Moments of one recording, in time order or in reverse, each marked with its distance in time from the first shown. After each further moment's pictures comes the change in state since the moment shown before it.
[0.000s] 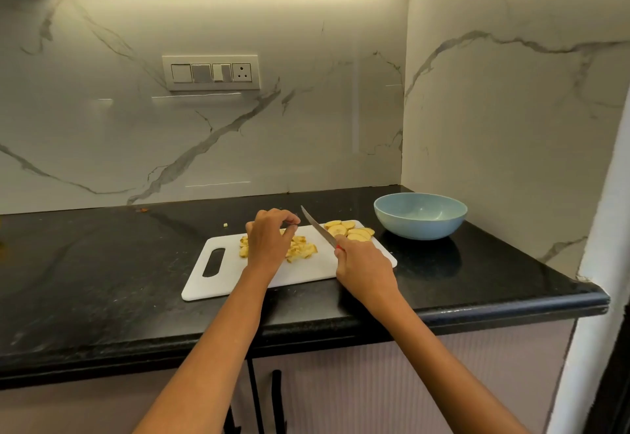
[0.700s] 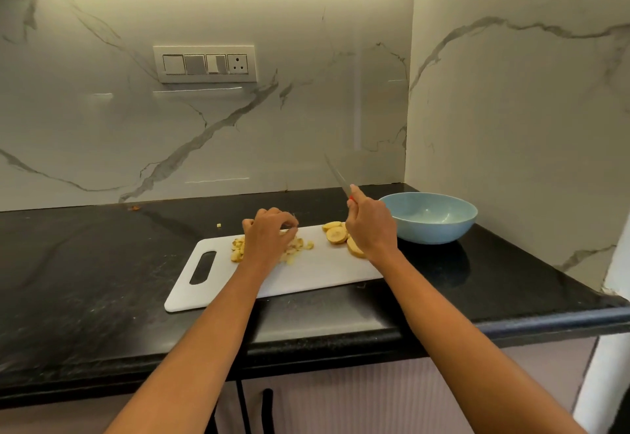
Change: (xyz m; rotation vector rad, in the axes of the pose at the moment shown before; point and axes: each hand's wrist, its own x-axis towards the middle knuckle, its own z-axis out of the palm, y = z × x) left_hand 0.020 -0.017 0.021 0.177 -0.096 0.078; right_hand 0.079 0.025 0.000 0.032 0.307 -0.006
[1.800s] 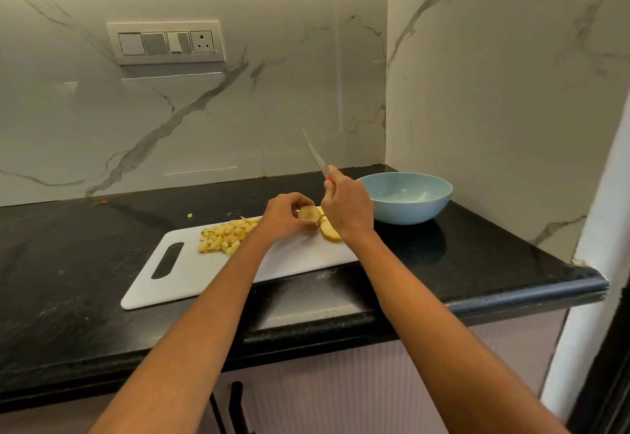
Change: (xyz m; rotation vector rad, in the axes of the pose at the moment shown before) left_hand 0.019 0.053 0.026 -0.369 -0.386 -0.044; right_hand 0.004 0.011 0.002 0.083 0.057 0.022
